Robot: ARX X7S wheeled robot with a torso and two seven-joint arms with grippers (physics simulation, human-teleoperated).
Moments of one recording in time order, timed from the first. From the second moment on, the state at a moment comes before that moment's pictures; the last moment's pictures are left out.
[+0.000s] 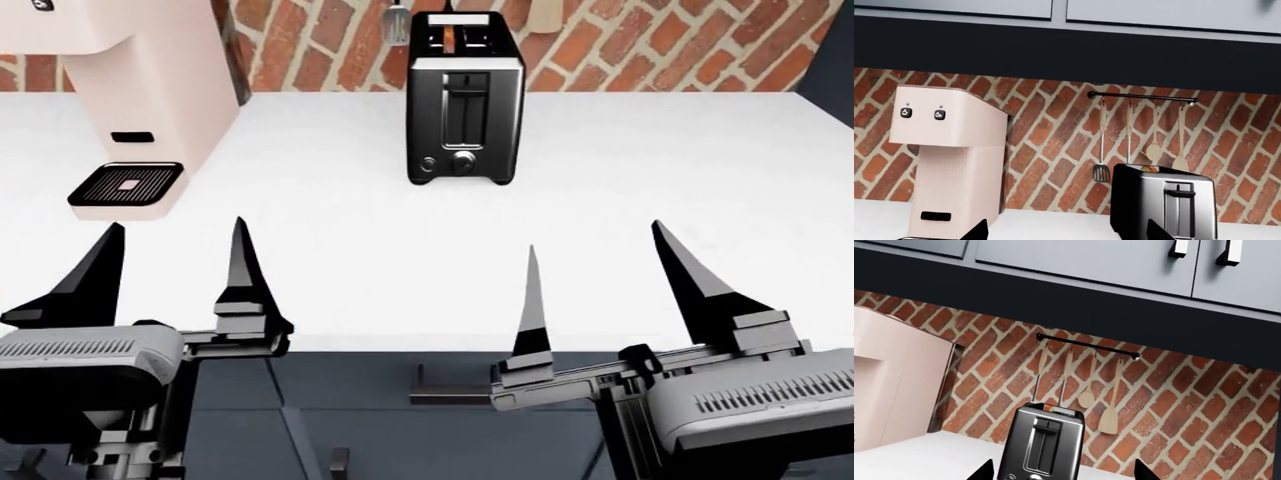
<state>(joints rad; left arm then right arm) -0.07 -0.27 0.01 0.78 -0.33 -0.35 -0.25 0.06 0.24 -0.23 -0.96 -0.05 0.51 0.13</state>
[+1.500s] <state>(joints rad) 0.00 -0.31 0.04 0.71 -0.34 -0.26 -0.25 0.46 0.21 -0.24 -0.61 0.07 0.62 0.05</state>
